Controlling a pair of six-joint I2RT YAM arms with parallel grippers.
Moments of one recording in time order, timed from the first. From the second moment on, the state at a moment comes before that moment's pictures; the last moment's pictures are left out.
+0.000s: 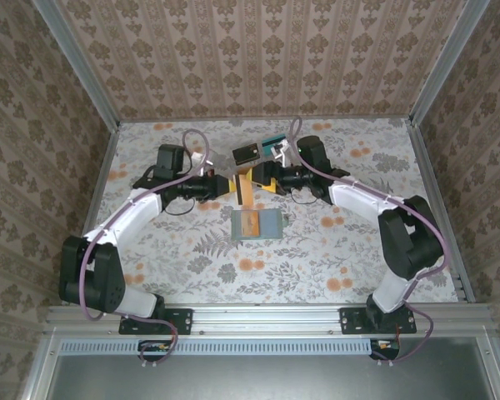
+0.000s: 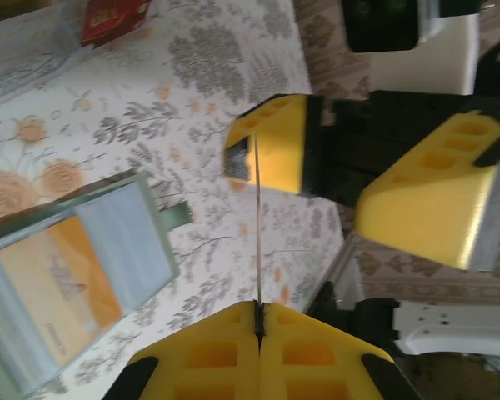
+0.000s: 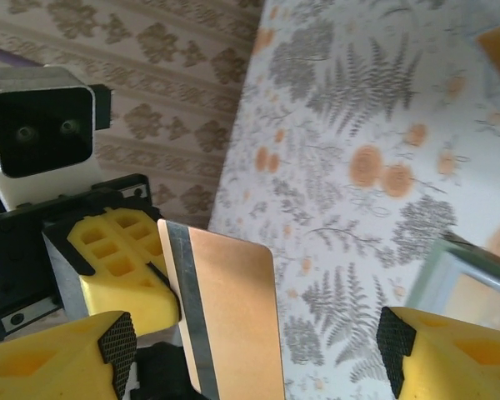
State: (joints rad) left arm -0.32 1.42 1.00 -0.31 0.96 -0.55; right arm 0.43 1.73 1.14 0.10 -0.85 0.82
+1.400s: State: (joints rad) left arm -0.35 1.25 0.74 0.38 0.72 -1.20; right arm 0.51 1.77 1.09 0.73 -0.69 1.42
